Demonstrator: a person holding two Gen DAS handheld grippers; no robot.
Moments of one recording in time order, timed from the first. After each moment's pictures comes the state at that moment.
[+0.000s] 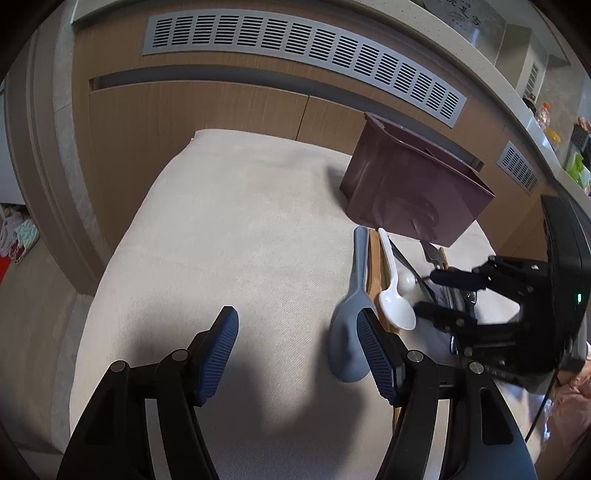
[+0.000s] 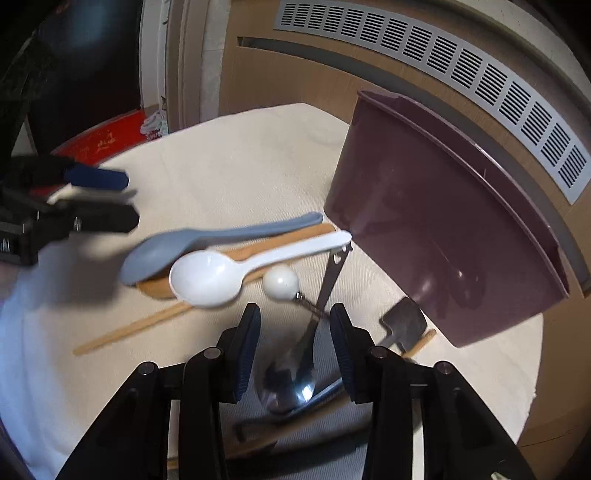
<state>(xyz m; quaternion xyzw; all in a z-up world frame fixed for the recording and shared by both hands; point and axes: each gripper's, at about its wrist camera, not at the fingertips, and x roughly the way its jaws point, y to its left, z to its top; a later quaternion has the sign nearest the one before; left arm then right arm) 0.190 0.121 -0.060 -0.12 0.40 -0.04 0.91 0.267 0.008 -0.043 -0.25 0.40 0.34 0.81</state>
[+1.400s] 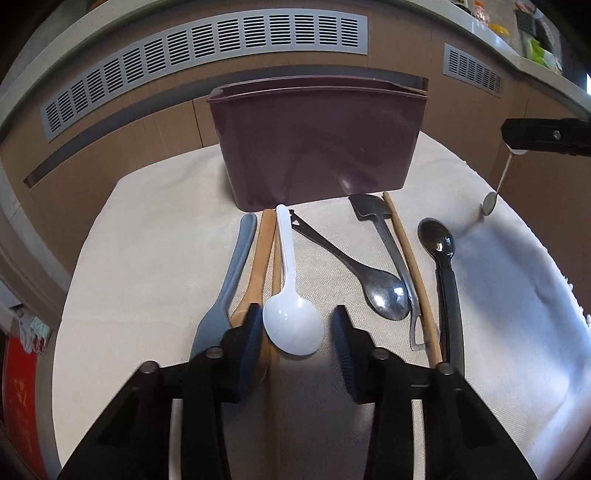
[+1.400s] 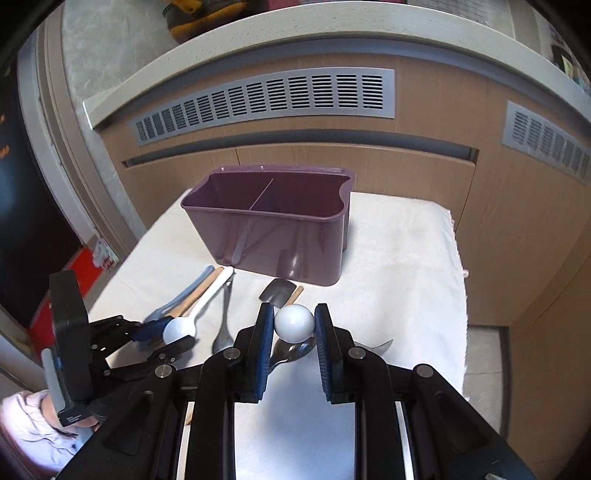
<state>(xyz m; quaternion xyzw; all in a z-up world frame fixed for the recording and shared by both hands) 0.213 -0.001 -0.070 0.05 0.40 -0.08 0.91 0.262 -0.135 0.043 0.00 0.41 0.19 0.89</state>
